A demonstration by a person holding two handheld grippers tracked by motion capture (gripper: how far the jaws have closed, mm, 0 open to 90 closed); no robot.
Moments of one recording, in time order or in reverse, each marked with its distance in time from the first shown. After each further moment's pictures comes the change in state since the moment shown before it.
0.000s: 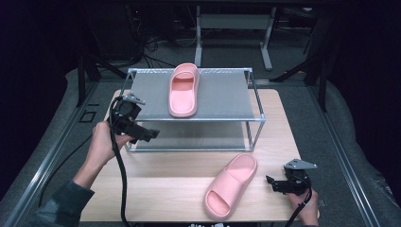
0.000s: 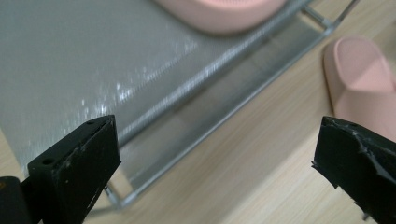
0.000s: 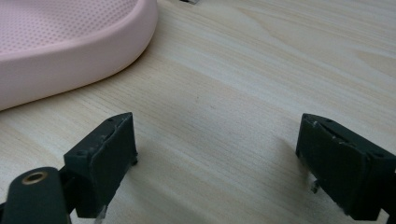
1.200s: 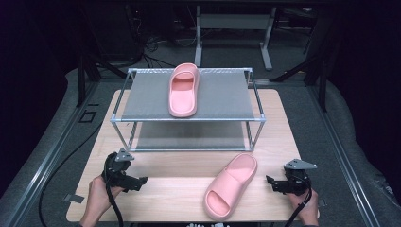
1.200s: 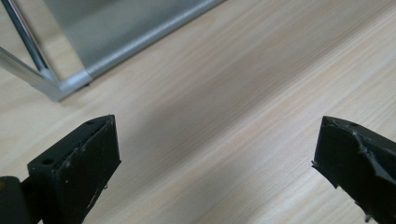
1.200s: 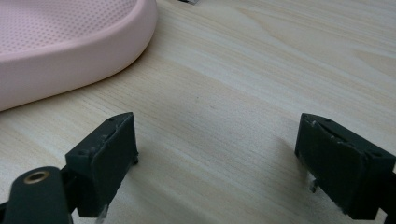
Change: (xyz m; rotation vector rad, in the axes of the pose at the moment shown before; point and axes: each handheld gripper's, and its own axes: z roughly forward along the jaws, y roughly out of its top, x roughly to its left) left arm -0.010 -0.159 0.074 0.032 0.006 -0.081; right arm 0.000 0.000 0.000 0.000 -0.003 0.001
